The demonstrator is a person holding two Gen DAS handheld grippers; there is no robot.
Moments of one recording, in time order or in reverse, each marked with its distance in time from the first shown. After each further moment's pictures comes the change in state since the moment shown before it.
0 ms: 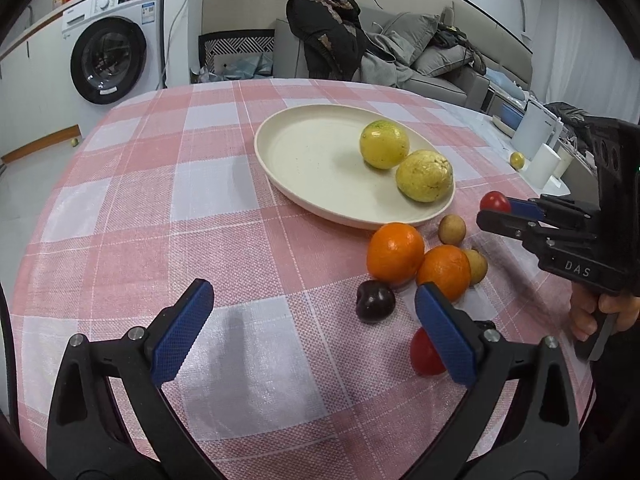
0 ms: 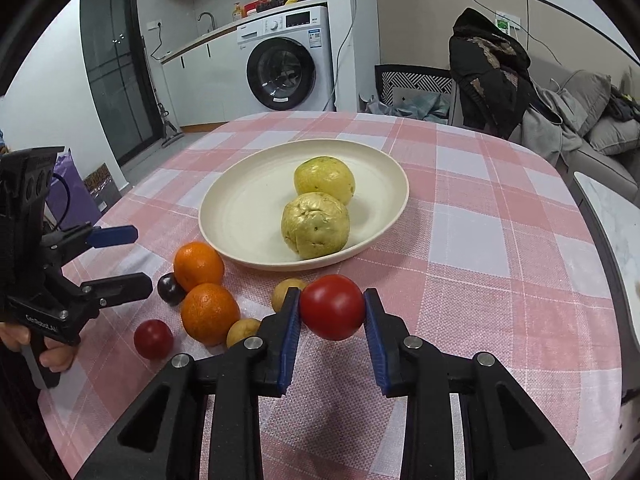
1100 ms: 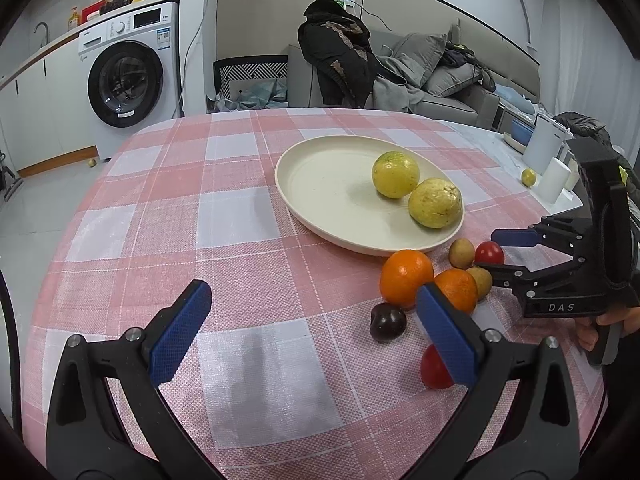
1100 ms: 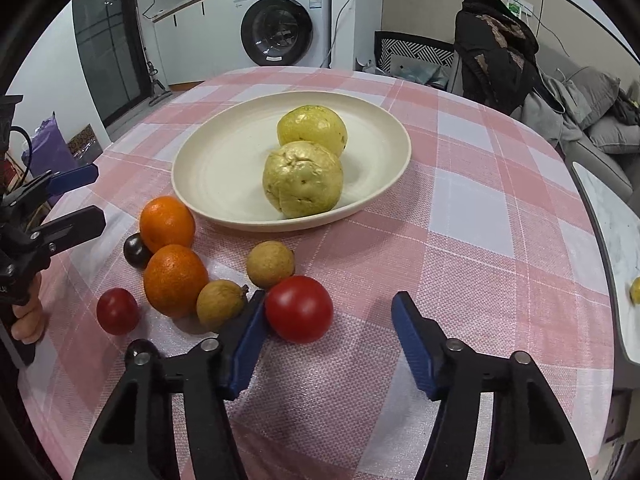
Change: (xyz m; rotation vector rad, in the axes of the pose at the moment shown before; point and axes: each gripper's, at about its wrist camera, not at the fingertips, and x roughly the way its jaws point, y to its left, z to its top) left arm -0.019 0.000 0.003 0.010 -0.102 0.077; right arm 0.027 0.002 -0.005 -0.060 0.153 -0.060
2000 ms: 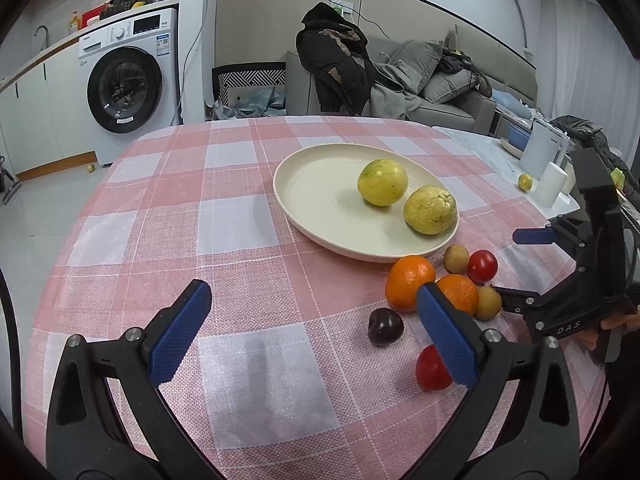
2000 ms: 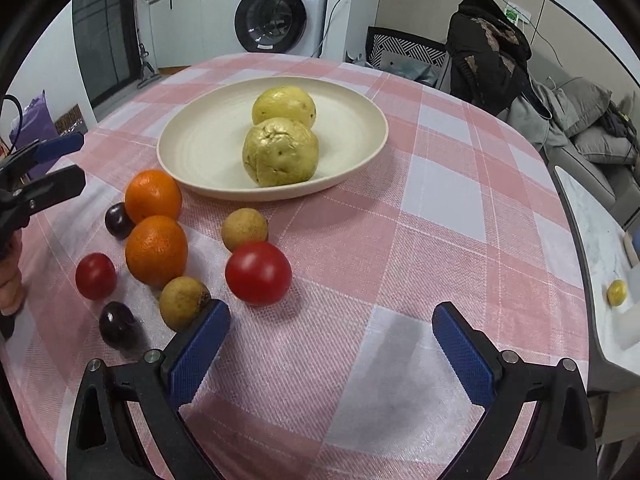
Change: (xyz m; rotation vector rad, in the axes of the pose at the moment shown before) left arm -0.008 -0.001 0.001 0.005 -0.027 -0.007; right arm -0.004 -0.007 -0.013 -0.038 0.025 -0.079
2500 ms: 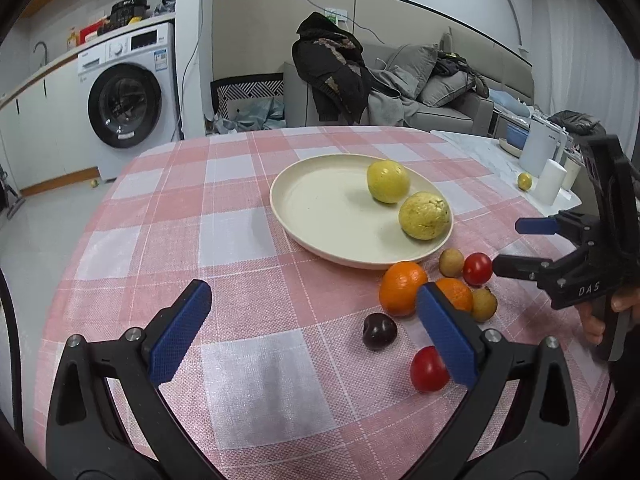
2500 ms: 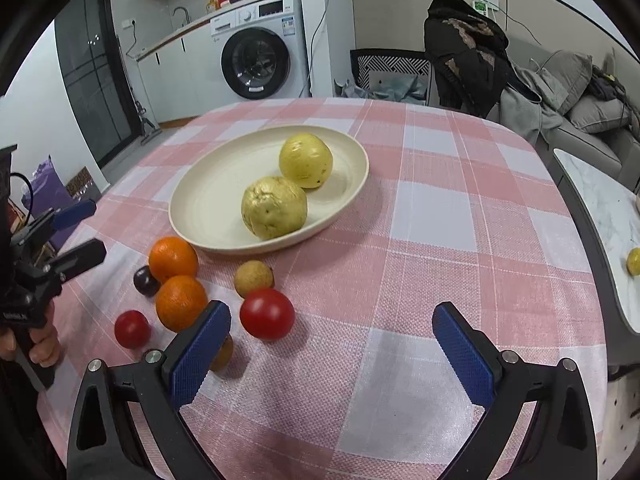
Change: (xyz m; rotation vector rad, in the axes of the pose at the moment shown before) left arm -0.011 -0.007 0.002 0.025 -0.031 0.009; right arm -0.020 -0.020 0.007 0.147 -0.099 0.080
